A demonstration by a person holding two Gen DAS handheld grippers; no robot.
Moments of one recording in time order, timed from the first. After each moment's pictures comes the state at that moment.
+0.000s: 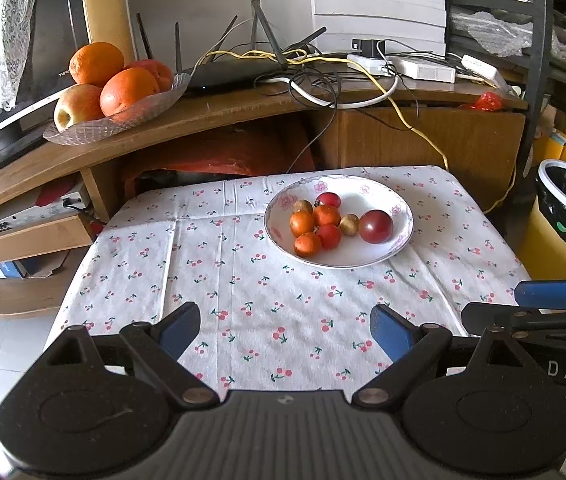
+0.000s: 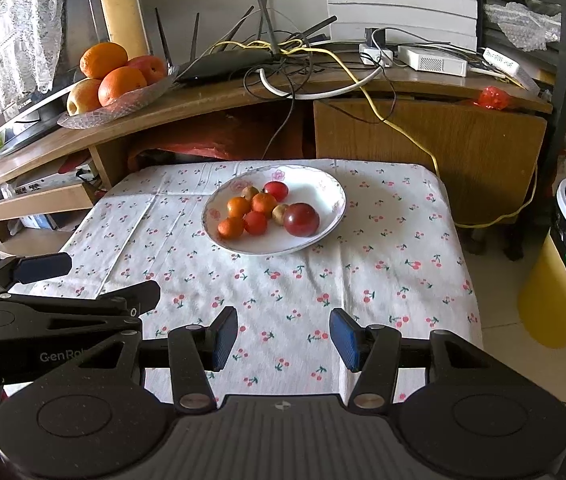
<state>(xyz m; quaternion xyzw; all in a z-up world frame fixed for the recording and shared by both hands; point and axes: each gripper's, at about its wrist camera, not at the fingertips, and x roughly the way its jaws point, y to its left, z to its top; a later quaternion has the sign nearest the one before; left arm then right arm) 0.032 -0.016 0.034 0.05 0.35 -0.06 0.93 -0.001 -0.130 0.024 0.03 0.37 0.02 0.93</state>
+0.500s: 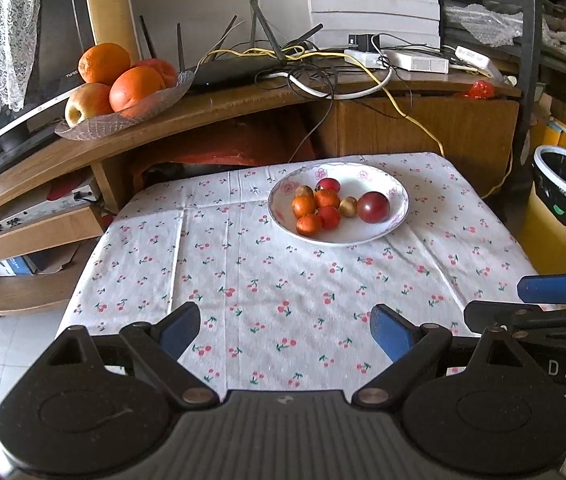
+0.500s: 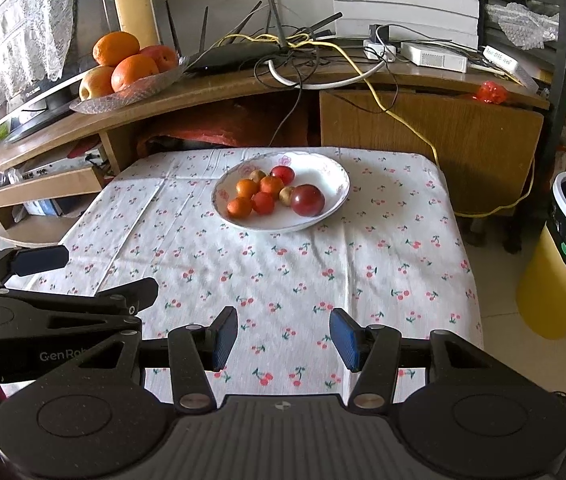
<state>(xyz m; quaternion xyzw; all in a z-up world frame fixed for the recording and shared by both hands) 0.003 -0.014 0.032 0.07 0.35 -0.05 0.93 -0.031 -0.119 0.019 0.02 0.37 0.03 0.93</state>
